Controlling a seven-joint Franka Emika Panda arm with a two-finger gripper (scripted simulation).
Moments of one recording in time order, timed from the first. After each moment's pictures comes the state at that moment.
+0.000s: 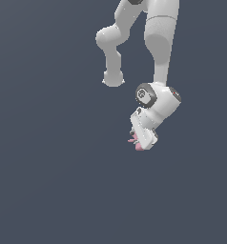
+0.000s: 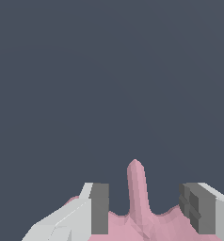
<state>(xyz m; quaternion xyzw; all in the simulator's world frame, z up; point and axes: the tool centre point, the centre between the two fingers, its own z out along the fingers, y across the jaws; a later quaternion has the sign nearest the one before) -0.032 0.104 0.057 0.75 -0.62 0.21 0.14</state>
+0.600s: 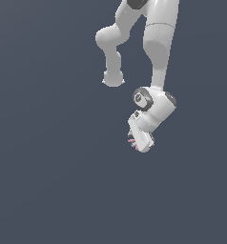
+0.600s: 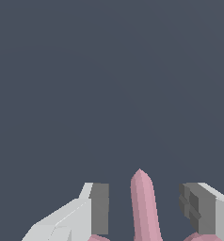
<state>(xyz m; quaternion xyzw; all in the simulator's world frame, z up) -0.029 0.094 0.038 0.75 -0.62 0.21 0.14</state>
